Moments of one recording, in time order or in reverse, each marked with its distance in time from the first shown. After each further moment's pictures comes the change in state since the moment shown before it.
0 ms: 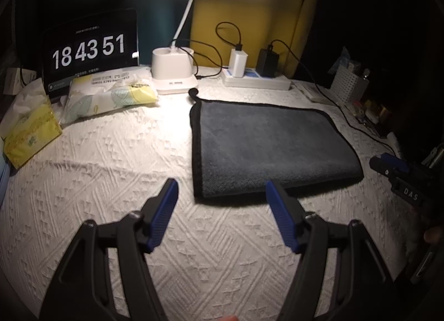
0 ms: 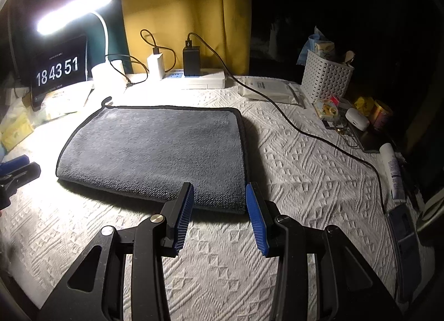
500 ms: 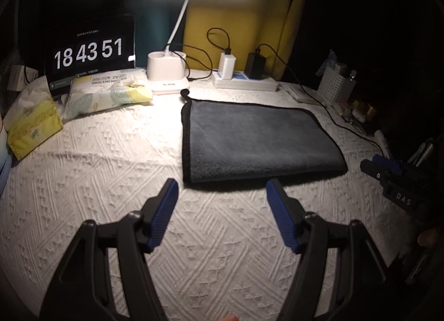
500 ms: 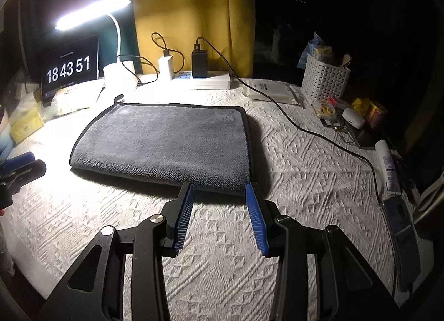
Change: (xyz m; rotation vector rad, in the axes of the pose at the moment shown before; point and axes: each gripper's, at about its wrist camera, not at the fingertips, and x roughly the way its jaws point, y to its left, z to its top) left arm -0.027 -0.010 -0.018 0.000 -0.029 -0.040; right arm -0.028 0.008 -0.017 -0.014 -0.025 0.010
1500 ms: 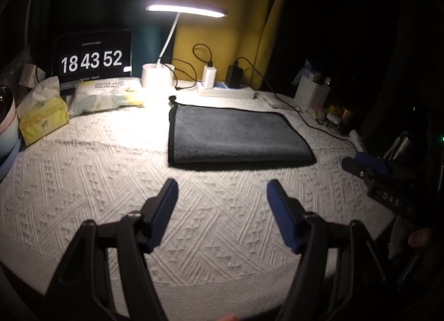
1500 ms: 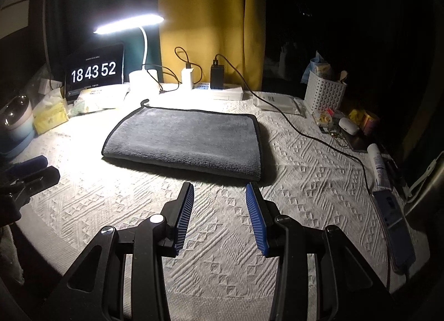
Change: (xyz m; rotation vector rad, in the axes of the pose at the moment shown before) left arm -0.060 -0.022 -0.040 0.005 -0.092 -0.059; right arm -0.064 0.021 -0.026 -0.034 -0.081 0.029
